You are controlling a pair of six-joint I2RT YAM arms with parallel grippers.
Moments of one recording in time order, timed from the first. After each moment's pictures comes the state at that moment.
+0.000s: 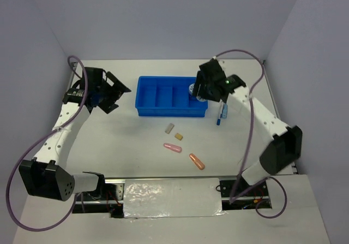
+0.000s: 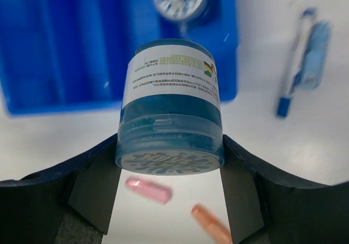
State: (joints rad) left arm -0.13 1.27 1.25 -0.76 0.06 -1.02; right arm 0.54 1.46 1.39 -0.77 0.26 0.68
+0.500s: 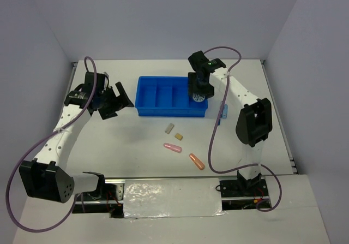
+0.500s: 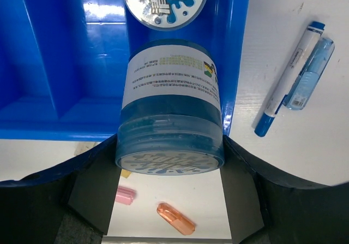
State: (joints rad) left arm -0.13 1.26 1.21 -0.86 0.17 -0.63; right arm 0.45 1.94 1.81 -1.04 0.18 0.47
